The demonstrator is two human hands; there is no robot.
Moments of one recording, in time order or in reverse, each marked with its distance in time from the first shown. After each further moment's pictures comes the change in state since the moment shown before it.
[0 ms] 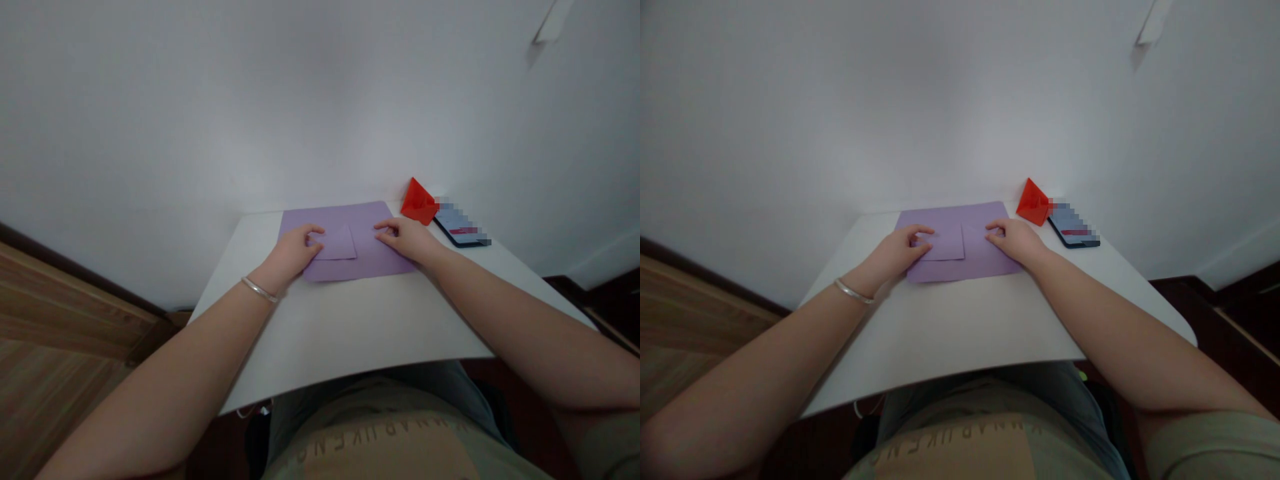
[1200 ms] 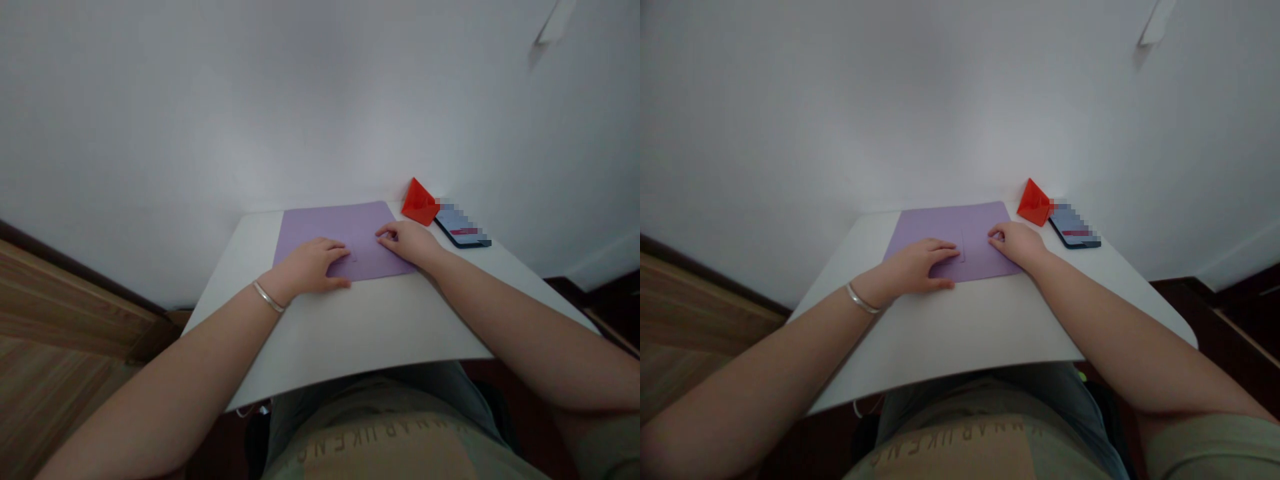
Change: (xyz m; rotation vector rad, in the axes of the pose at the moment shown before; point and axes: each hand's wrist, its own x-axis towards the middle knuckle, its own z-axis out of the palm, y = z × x) left_hand -0.012 0.010 0.004 0.366 -0.261 0.648; right_hand 0.000 -0.004 -0.004 -0.178 -0.064 -0.031
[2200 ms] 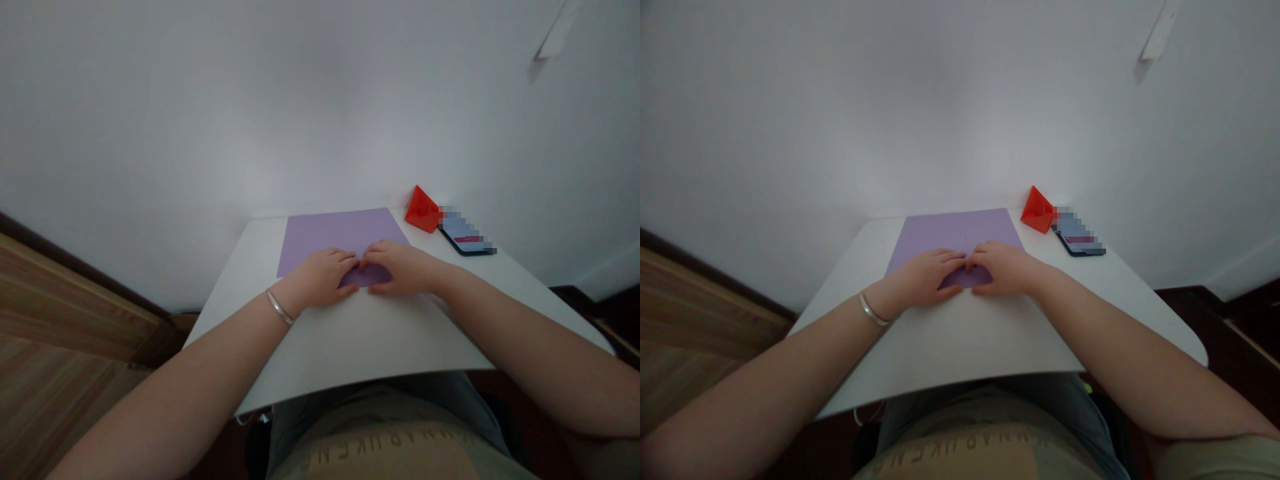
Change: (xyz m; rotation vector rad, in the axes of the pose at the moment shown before) left_hand 0.002 0.019 -0.006 0.102 0.040 0.079; right_hand -0.028 -0.037 -0.028 0.022 -0.223 -0.663
